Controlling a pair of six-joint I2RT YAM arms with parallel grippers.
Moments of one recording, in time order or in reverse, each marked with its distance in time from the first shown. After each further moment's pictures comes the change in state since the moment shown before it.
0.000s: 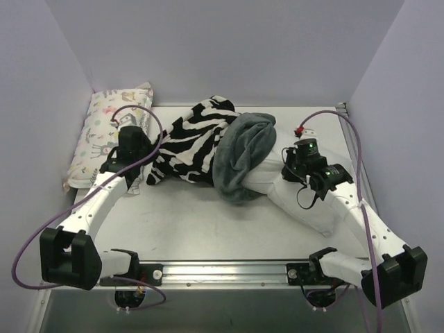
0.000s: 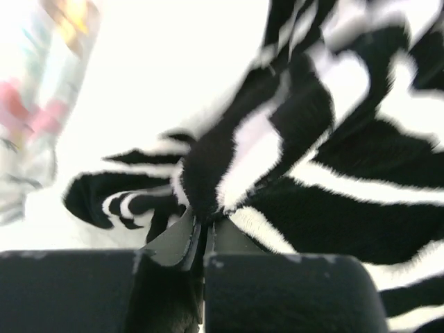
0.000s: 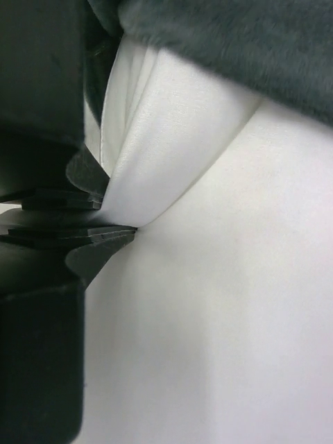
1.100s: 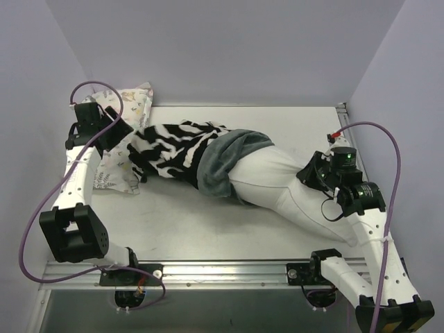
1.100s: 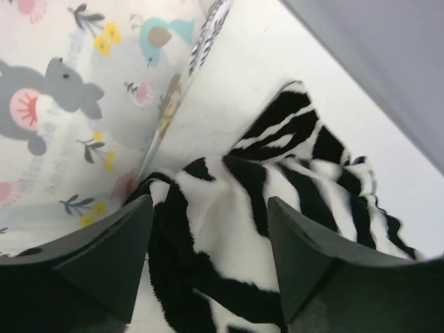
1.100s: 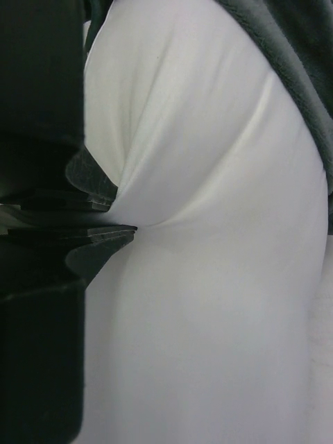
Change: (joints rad) left arm 0.396 0.197 0.367 -0.251 0.245 0.024; right arm -0.298 -0.262 0.014 -0.142 -0.304 0.074
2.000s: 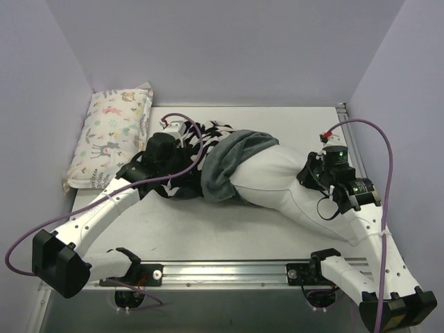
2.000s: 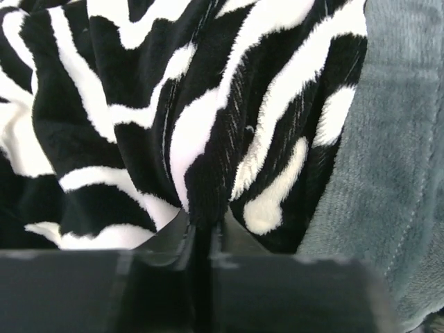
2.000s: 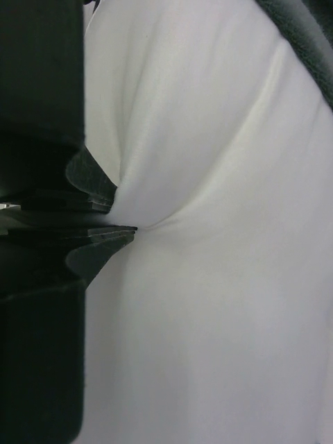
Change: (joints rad) left arm -0.714 -0.242 -0.251 0.085 -0.121 0.163; right arm 0.071 0.041 0.006 -0.016 0.123 -0.058
